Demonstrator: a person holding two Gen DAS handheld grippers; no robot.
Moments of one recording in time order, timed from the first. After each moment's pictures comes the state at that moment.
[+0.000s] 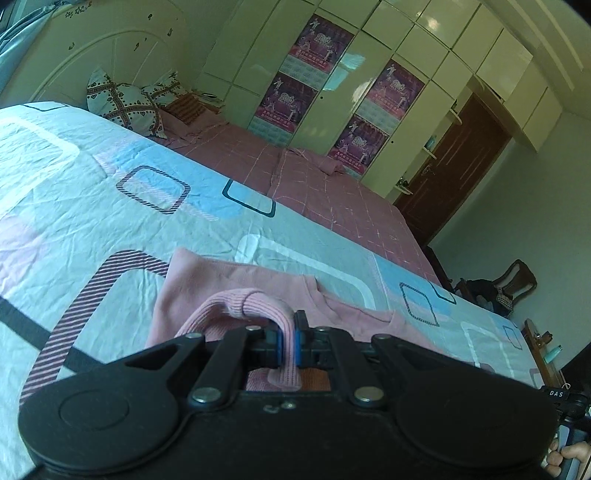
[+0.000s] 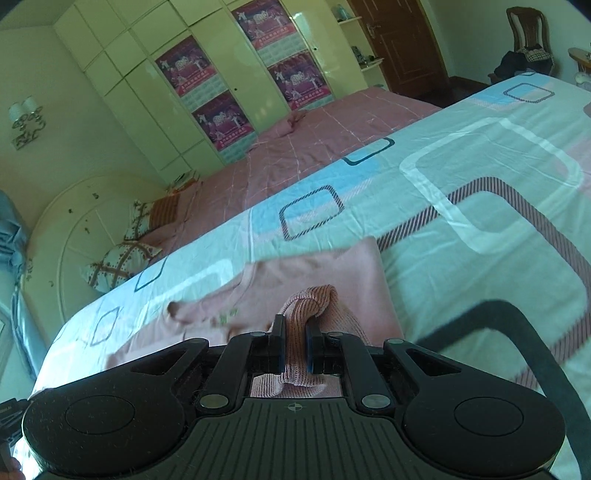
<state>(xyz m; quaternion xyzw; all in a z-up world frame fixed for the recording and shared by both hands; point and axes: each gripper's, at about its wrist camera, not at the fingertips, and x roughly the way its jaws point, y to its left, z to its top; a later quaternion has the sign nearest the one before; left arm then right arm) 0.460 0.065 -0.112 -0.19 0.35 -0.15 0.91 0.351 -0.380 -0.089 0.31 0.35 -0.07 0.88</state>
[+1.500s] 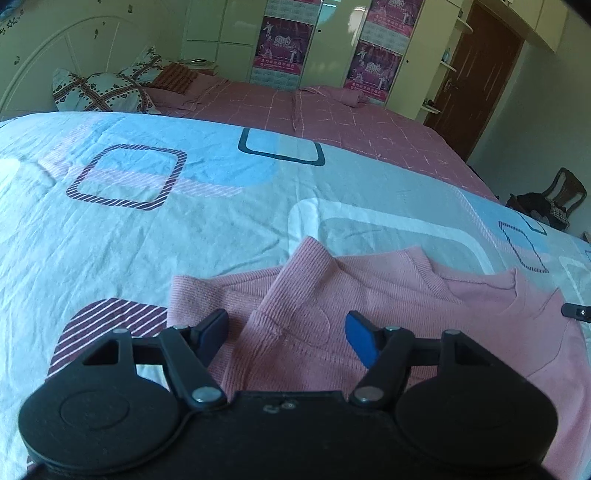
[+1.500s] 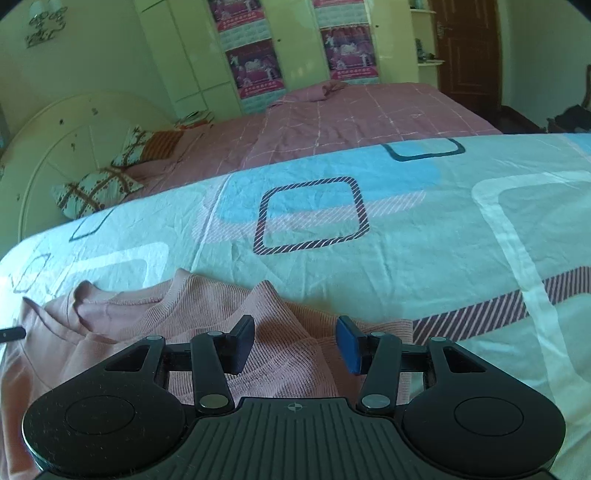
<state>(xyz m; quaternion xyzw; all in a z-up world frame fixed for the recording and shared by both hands) 0.589 0.041 -0.200 -0.05 0.42 -0.14 0.89 0.499 -0.403 -0.185 0.16 0.41 0.00 0.90</state>
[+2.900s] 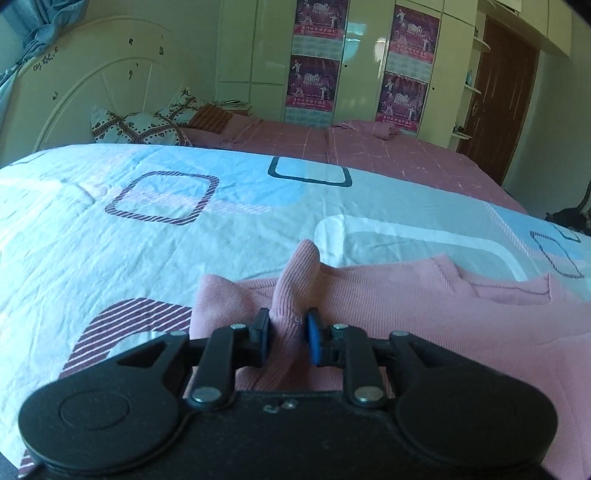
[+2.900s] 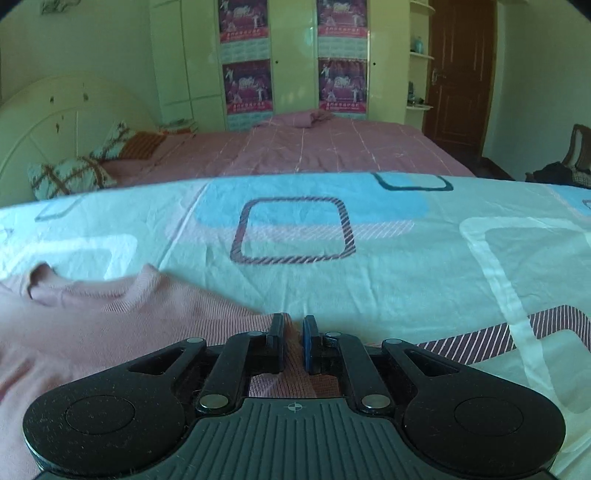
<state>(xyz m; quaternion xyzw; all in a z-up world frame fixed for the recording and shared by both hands) 0.556 0.028 -0.203 -0.01 0.35 -0.06 0.93 0.502 -0.389 -0.205 0.09 0.37 -0.05 0.92</state>
